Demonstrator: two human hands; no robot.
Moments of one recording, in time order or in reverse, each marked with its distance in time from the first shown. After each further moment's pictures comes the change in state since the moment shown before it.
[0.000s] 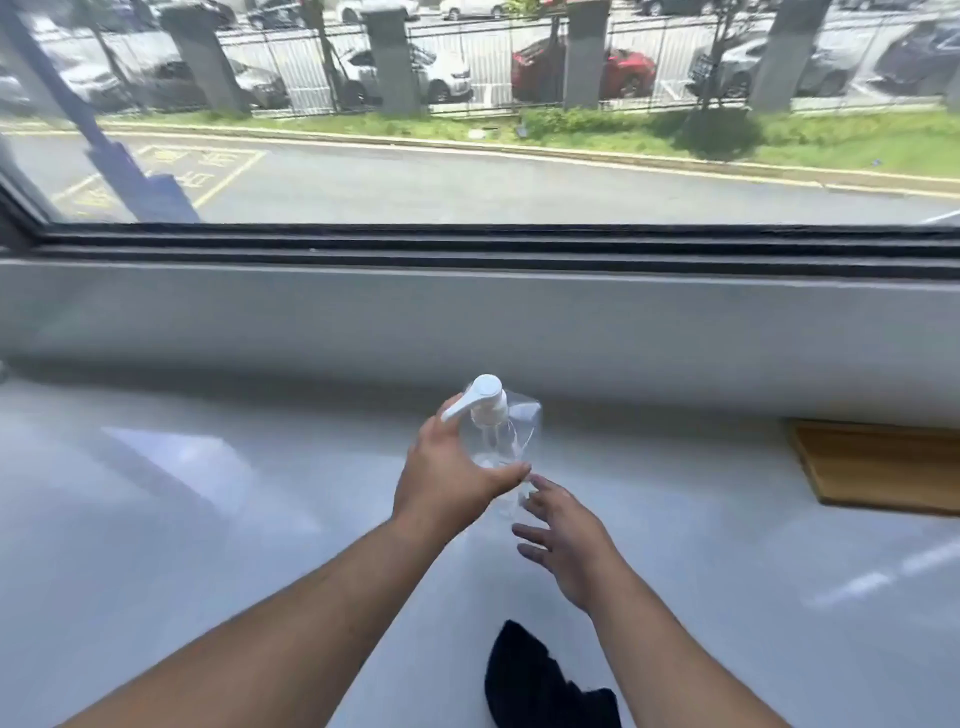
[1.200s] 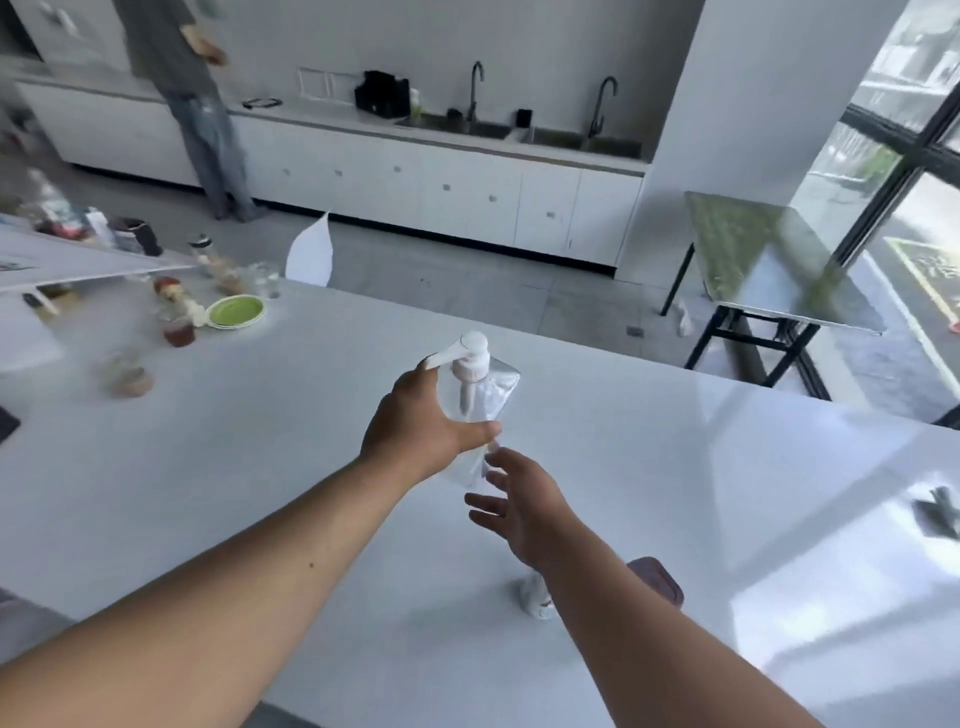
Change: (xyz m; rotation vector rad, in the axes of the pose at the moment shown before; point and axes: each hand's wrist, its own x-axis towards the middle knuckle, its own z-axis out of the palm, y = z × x) left_hand -0.846 -0.503 -0.633 0.090 1.242 -1.091; right_hand -0.572 0.641 0.732 -1.089 -1.262 0.342
